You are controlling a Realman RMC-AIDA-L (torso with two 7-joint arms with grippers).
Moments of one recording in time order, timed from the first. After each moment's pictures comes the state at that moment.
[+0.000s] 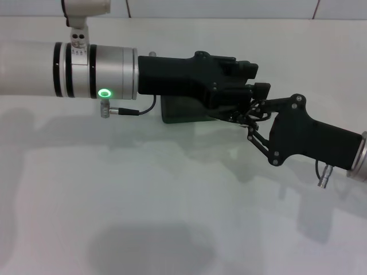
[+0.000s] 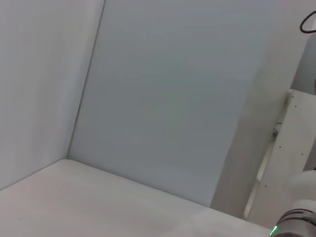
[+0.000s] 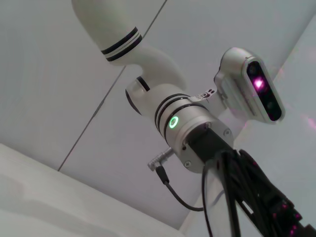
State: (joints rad) left arm -0.72 -2.07 1.07 0.60 1.63 1.50 -1.52; right arm 0.40 2.02 -1.68 -0.57 -0.84 -1.31 0.25
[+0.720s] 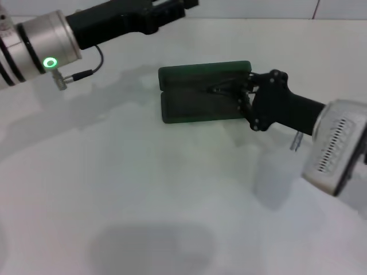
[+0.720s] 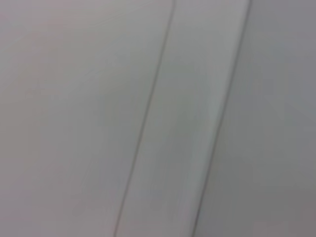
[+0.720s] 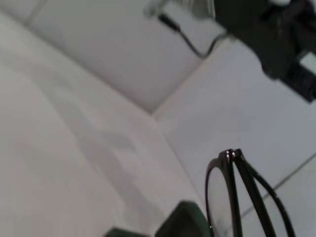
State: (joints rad) left arm -0.63 -2.07 0.77 0.59 1.53 1.44 -1.42; right arm 0.39 2.03 -1.88 -0.83 -0.77 -0.68 0.19
